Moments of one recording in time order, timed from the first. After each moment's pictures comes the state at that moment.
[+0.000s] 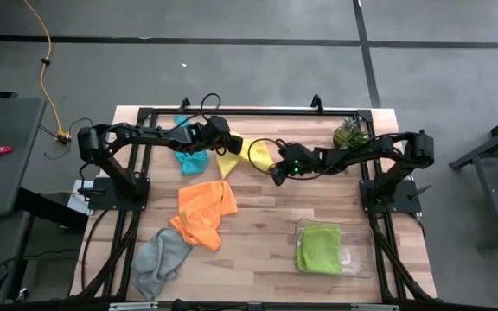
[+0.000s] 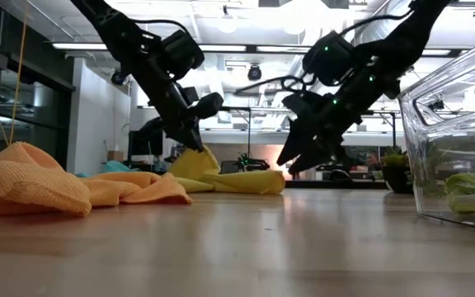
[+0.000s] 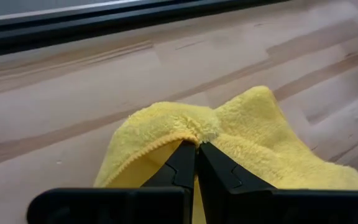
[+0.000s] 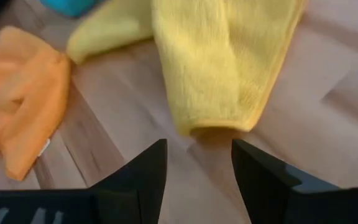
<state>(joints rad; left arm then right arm) 0.52 1.63 0.89 -0.08 -0.30 -0.68 -0.21 1.63 0.68 0.20 0.07 0.61</state>
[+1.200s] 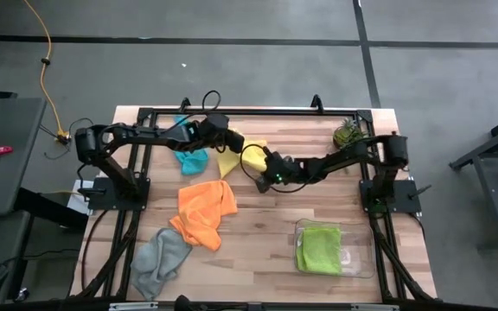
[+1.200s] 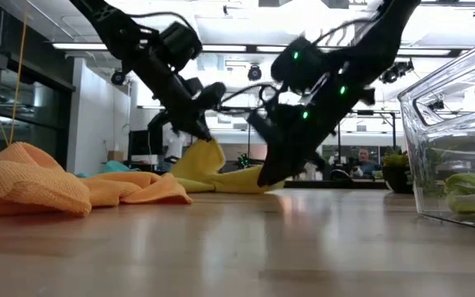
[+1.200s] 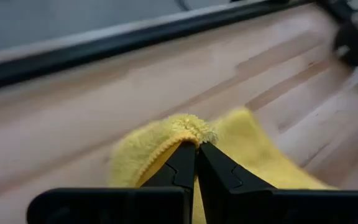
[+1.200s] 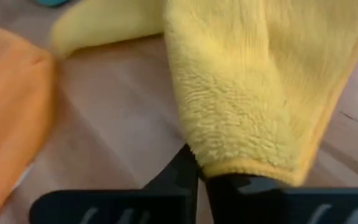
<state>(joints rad) 0.53 1.60 0.89 0.00 -0.25 -0.56 -0.10 1.84 0.87 0.16 0.24 0.70</state>
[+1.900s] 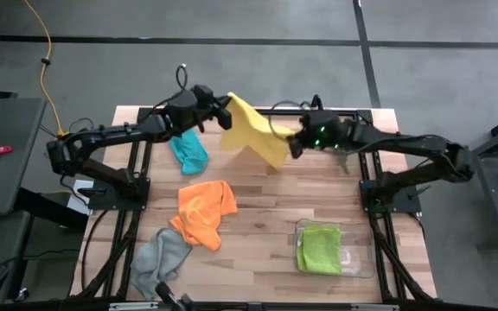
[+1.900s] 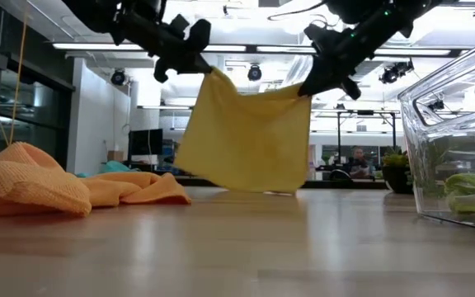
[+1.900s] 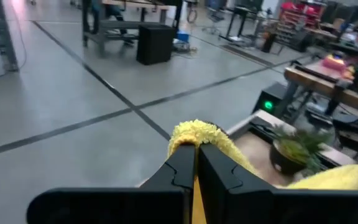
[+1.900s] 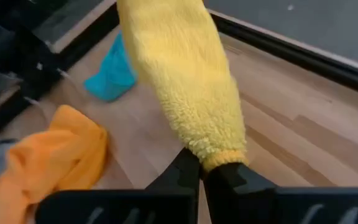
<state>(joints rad) 0.64 1.35 0.89 0.28 -0.21 -0.23 -0.40 1.21 0.87 -0.26 0.00 0.47</state>
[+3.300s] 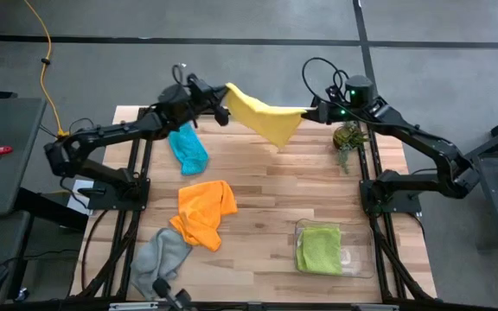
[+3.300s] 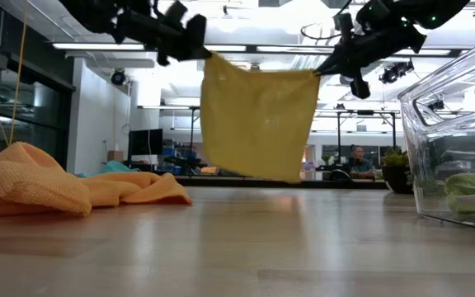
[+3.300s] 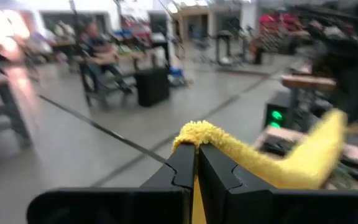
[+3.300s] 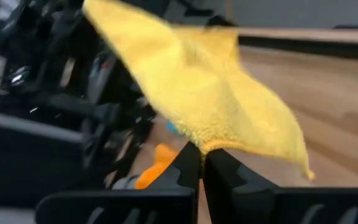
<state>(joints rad) 0.69 1.33 0.89 0.41 -0.12 0.05 -0.88 1.13 0.87 -0.20 -0.66 0.71</state>
